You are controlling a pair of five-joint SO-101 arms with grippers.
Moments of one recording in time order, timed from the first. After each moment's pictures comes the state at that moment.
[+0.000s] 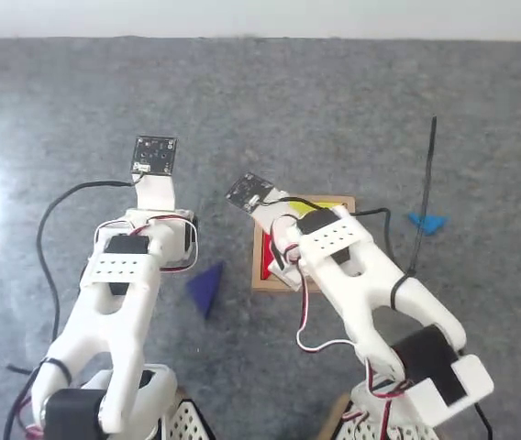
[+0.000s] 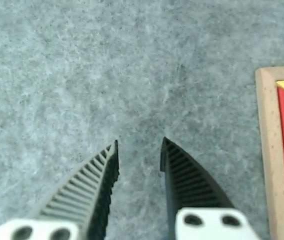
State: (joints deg) left arm -5.3 -23.5 60.5 34.4 2.9; right arm -32.8 -2.6 37.2 53.0 23.3
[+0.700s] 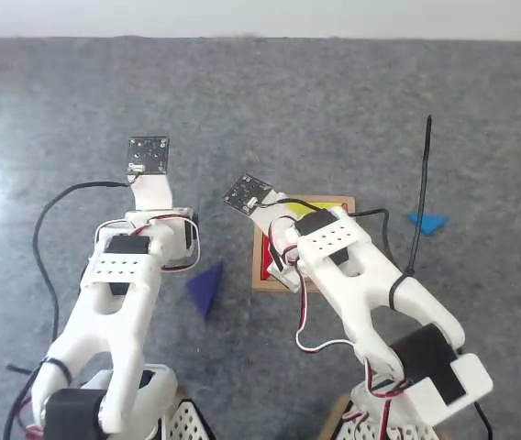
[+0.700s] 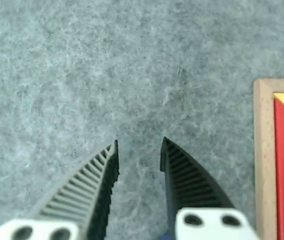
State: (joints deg) left arm -5.0 -23.5 60.5 34.3 8.2; right arm -32.9 -2.5 37.5 53.0 23.4
